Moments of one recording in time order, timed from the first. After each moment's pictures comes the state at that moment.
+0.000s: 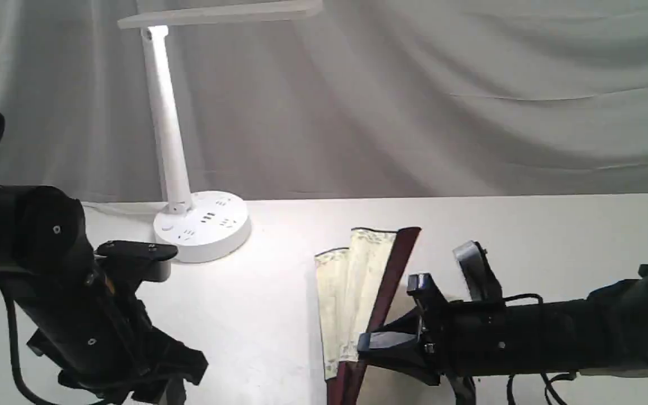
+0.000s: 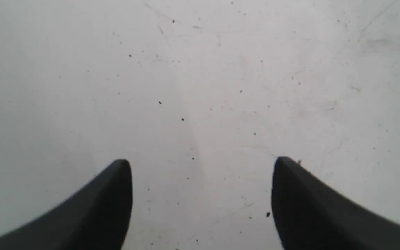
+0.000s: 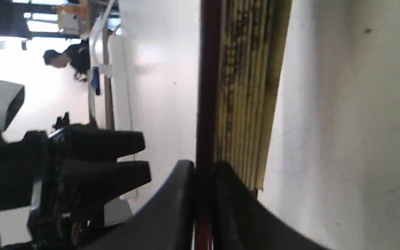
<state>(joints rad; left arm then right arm) -0.34 1.81 -1.08 -0.17 0.77 0.05 0.00 2.13 -0.95 1.74 1.09 -1.17</state>
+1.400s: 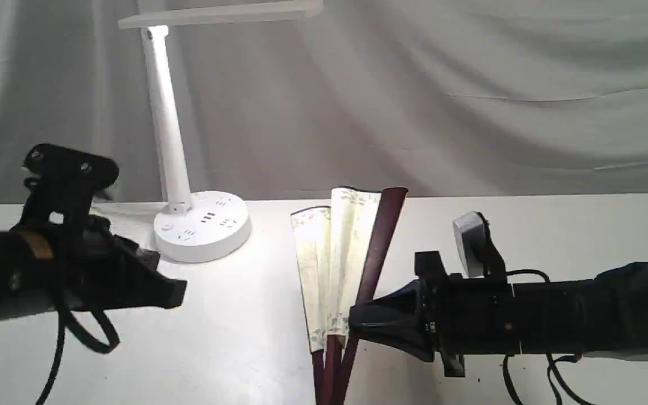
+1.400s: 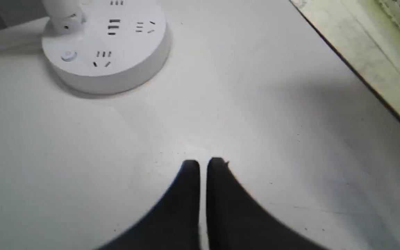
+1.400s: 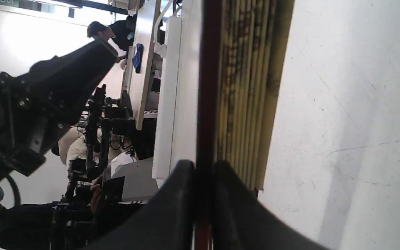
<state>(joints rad) -0.34 1.53 -0.81 -0.19 0.04 0.21 0.00 2.06 -0.95 1.74 1.20 -1.24</state>
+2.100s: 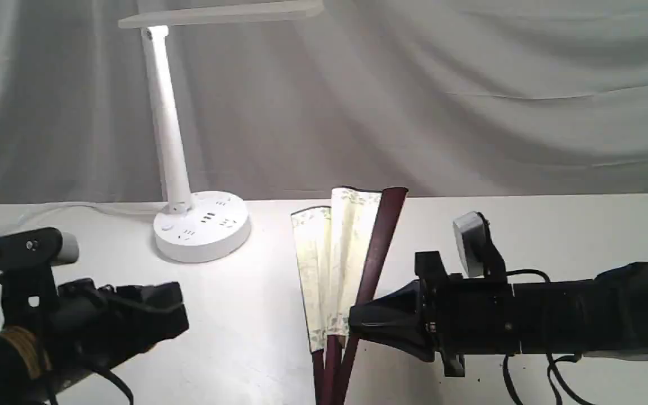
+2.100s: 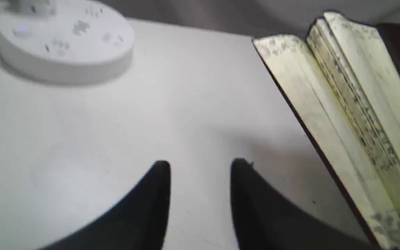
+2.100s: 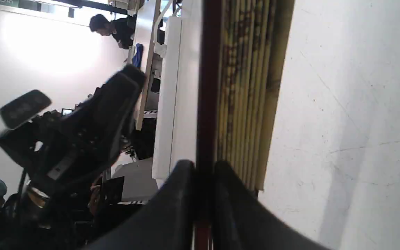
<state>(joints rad) -0.34 1.64 -0.51 0.20 -0.62 -0.57 0.00 2.06 -0.95 1.74 1.20 -1.23</state>
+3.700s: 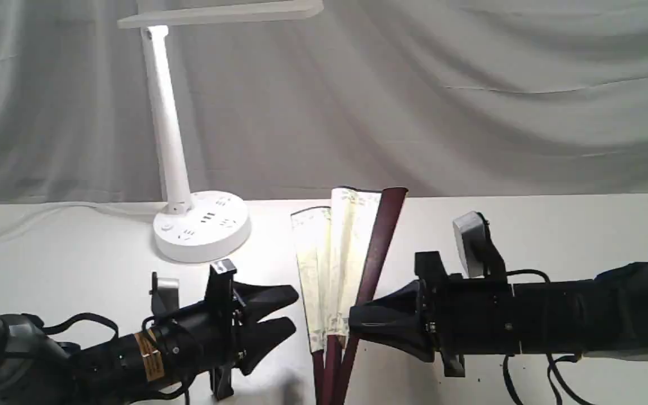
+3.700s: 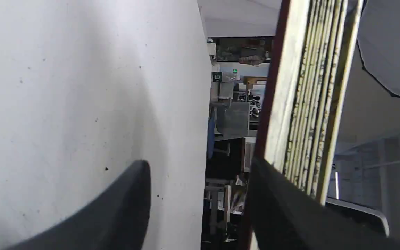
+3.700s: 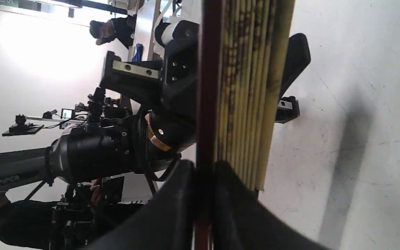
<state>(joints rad) -0.25 2.30 -0.93 0.79 -1.20 -1.83 0.00 2.06 -0.95 1.74 1.20 -1.23</state>
